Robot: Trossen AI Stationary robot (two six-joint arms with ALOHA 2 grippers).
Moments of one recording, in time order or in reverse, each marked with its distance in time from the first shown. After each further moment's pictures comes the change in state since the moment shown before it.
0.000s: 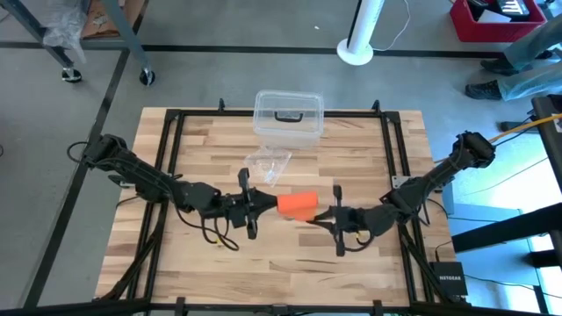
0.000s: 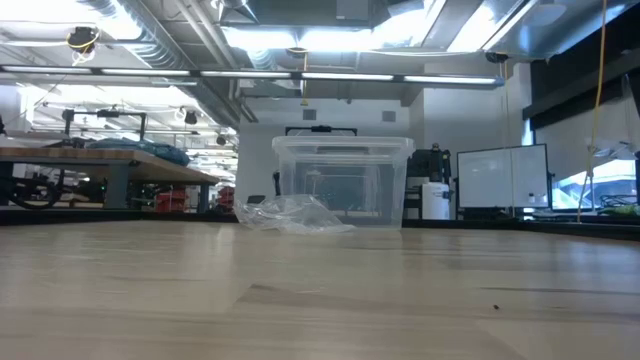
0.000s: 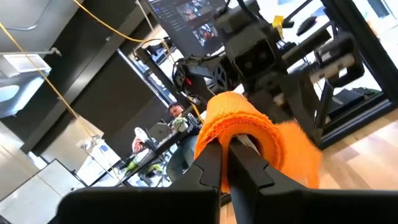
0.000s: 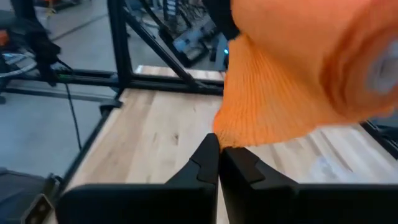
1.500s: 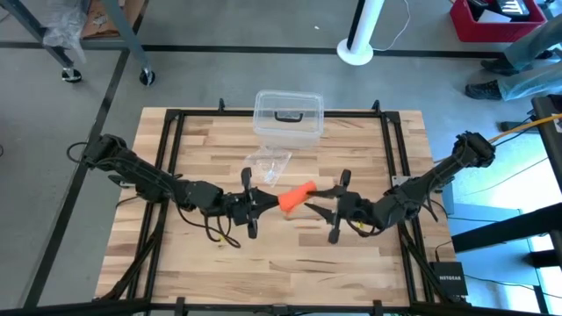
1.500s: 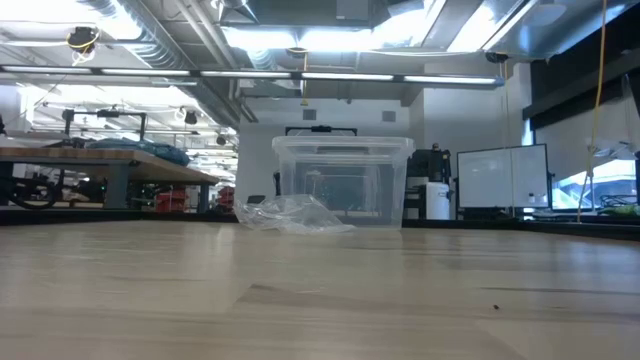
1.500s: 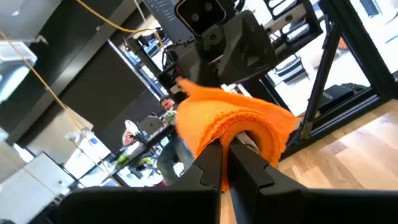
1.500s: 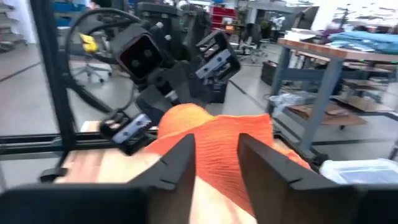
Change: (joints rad) left arm 0.011 0.000 0.001 -0.047 0.030 -0.068; right arm -0.027 0.004 0.129 0.070 0.244 -0.094
